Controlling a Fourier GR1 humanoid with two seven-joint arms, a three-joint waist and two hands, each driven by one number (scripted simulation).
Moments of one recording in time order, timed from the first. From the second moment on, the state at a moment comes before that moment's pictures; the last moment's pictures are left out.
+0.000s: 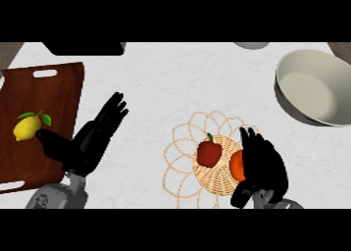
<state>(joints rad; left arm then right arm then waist) -0.13 0.20 -0.23 -1.58 0.32 0.04 0.14 -0.09 -0.08 0.41 -1.77 0.99 0.43 0.97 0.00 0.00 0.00</state>
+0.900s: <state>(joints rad) -0.11 0.13 -0.16 -1.56 0.25 -0.04 0.14 -0.08 -0.07 0.37 -1.59 1.08 0.27 0.77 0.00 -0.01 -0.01</state>
